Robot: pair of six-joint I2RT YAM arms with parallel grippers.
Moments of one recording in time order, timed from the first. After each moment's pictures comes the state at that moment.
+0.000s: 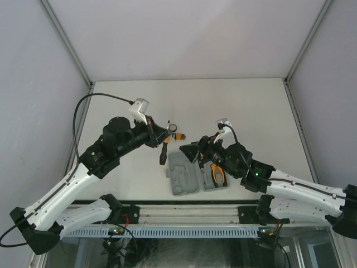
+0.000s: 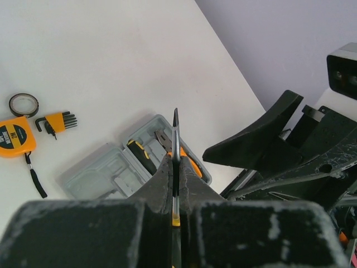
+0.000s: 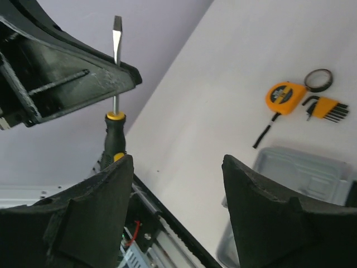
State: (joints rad) left arm -0.73 0.91 1.01 -0.35 0.08 -0.55; right arm 1.09 0.90 0.68 0.10 0.28 0.68
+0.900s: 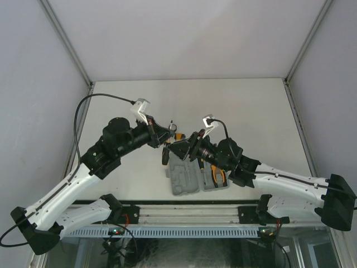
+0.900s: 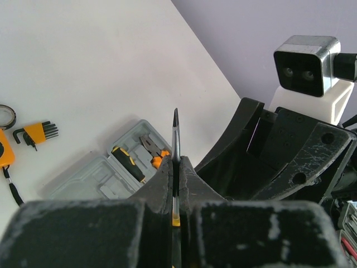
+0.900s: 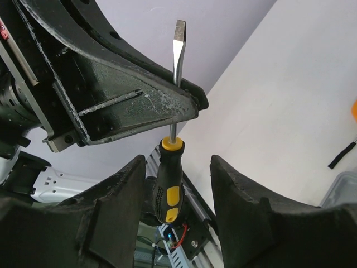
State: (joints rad) left arm -0.73 0.90 0.98 -0.27 0.15 -0.57; right arm 1.05 1.08 0.71 0.39 0.07 0.81
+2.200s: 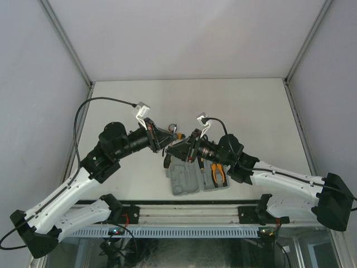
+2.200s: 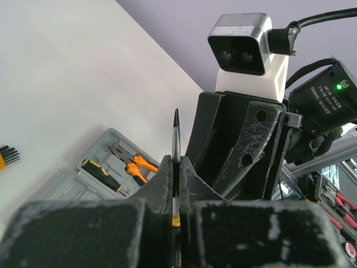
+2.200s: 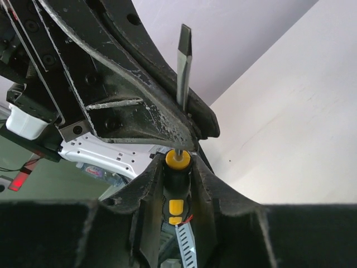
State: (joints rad) left arm -0.73 0.85 0.90 -0.13 0.30 -0.56; right arm 0.99 1.13 0.71 0.47 -0.22 0.78
